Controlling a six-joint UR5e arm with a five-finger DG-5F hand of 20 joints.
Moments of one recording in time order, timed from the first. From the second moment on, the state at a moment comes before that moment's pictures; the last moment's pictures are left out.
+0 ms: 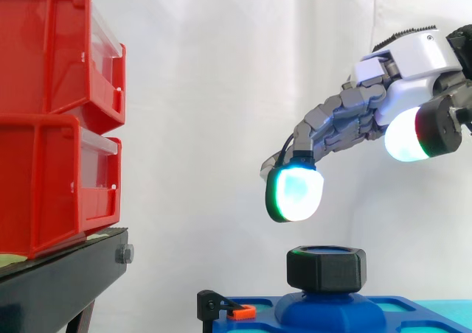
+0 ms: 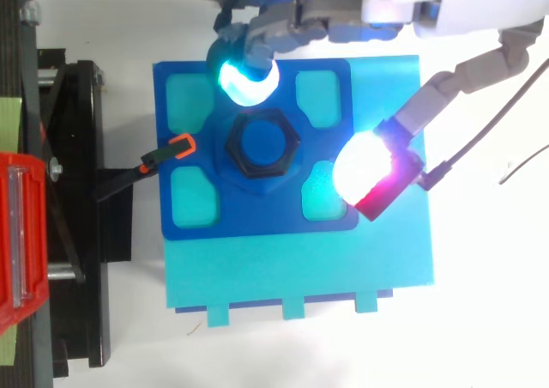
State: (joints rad) arm -0.08 -2.21 -0.98 -3.33 -1.81 -1.31
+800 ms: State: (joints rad) arm 0.07 -2.22 -1.12 -3.11 -1.58 -1.25
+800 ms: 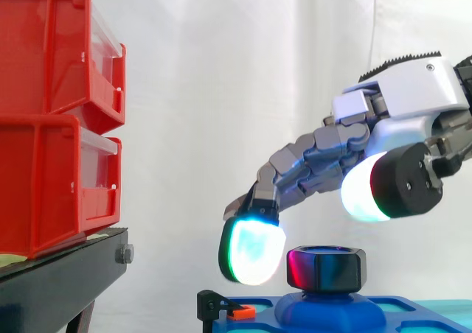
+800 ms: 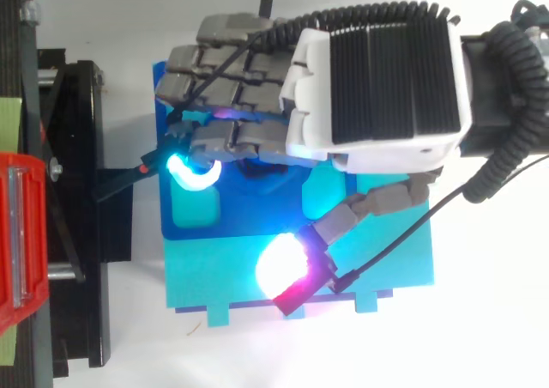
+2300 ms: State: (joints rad) arm 0.01 -2.23 -1.12 -3.11 -1.70 -1.24
